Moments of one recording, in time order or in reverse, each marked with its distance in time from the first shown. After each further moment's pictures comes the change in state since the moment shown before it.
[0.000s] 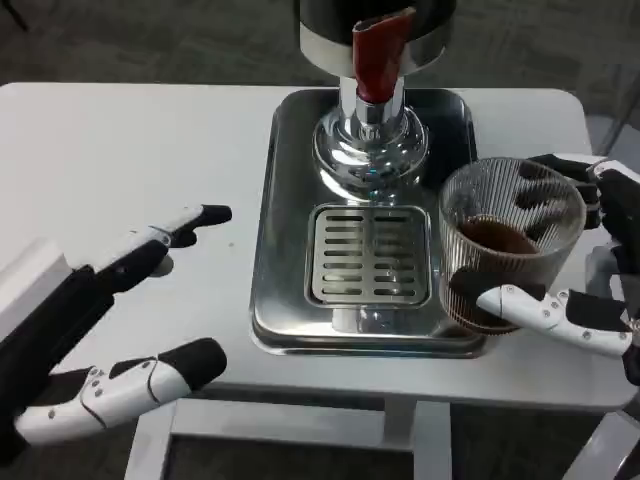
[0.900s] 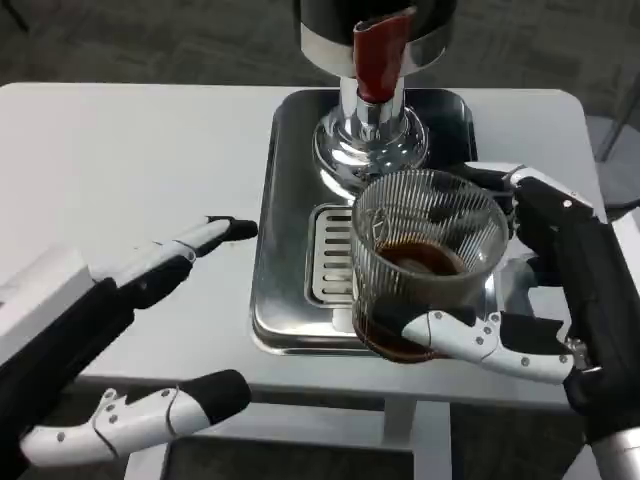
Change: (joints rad) left arm 0.053 0.040 0.045 -0.116 -0.022 0.045 -0.063; right arm 0.062 0.062 0.186 -0.168 -0.004 0.089 0.083
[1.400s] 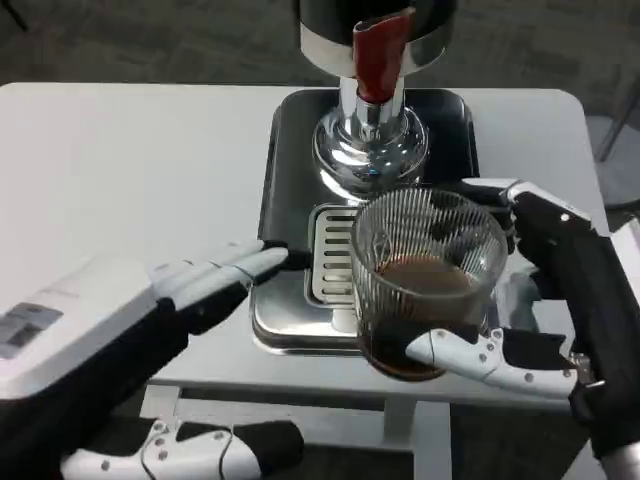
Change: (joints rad) left arm -0.002 0.057 -0.009 -0.121 0.052 0.047 -0.060; right arm 0.040 -0.028 -0.013 -0.023 -0.003 0.001 0.031
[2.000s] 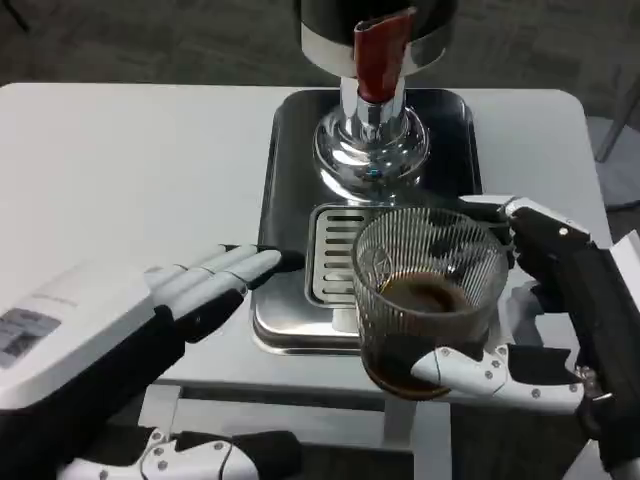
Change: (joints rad) left arm 0.028 -0.001 0.031 -0.036 0.037 0.010 -0.001; right arm 0.030 -0.042 -0.024 -0.016 0.033 0.000 0.026
